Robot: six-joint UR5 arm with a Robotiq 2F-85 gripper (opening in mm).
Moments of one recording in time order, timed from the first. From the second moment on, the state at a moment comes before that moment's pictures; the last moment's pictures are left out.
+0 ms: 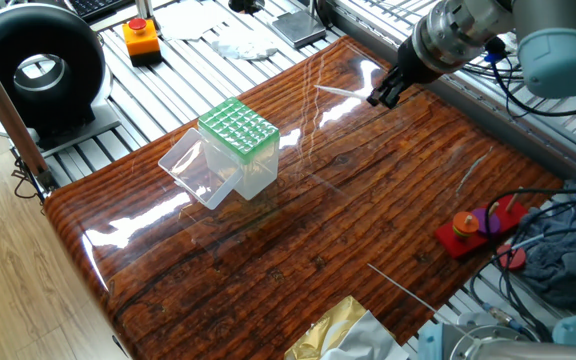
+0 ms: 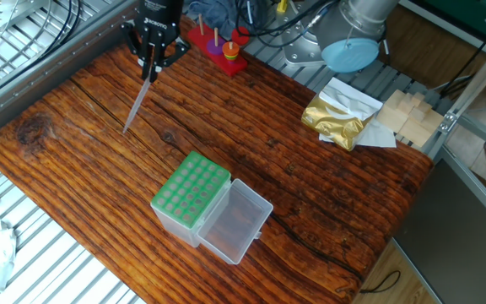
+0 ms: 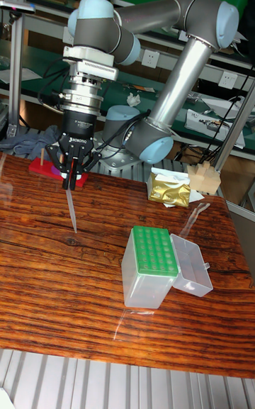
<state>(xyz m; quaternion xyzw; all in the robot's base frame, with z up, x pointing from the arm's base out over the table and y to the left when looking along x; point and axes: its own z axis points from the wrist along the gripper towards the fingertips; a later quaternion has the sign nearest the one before) 0.480 -0.112 0.153 -0.17 0.96 -0.01 0.24</state>
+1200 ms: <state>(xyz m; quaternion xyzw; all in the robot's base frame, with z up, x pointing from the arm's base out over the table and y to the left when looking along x) 0.499 -0.027 0.202 -0.12 0.98 -0.03 0.18</state>
